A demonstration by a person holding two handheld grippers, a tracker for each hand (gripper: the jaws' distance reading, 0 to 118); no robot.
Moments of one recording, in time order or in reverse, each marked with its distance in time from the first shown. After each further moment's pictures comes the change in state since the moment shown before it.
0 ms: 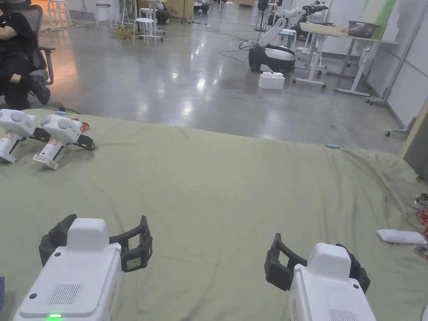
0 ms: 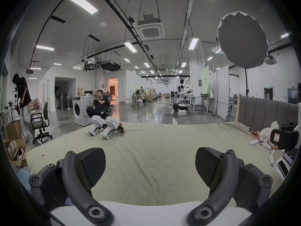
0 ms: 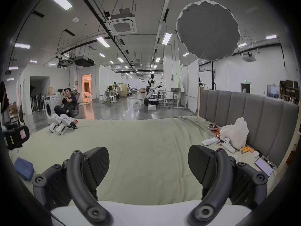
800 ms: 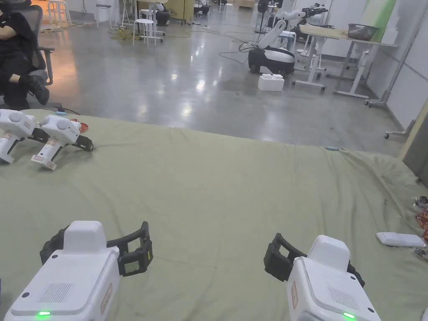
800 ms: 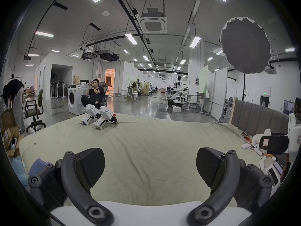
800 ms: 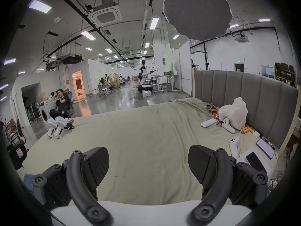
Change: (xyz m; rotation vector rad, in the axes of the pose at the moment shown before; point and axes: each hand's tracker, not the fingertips) left arm -0.004 0.004 -0.002 -0.066 -0.058 0.096; right arm -0.002 0.010 -0.021 -0.153 -0.056 -0.119
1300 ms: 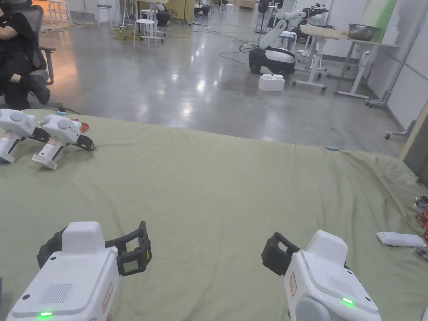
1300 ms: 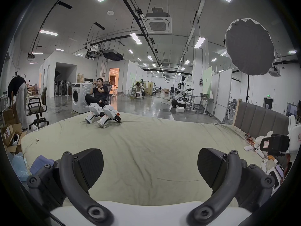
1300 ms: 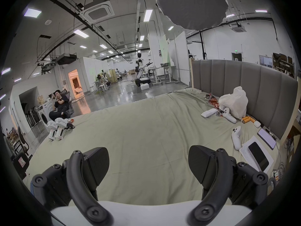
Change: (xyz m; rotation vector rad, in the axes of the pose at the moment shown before) left arm 0.001 -0.003 0.001 -0.003 0.038 0.014; right arm -0.003 0.006 -0.008 -0.082 -0.009 -0.061
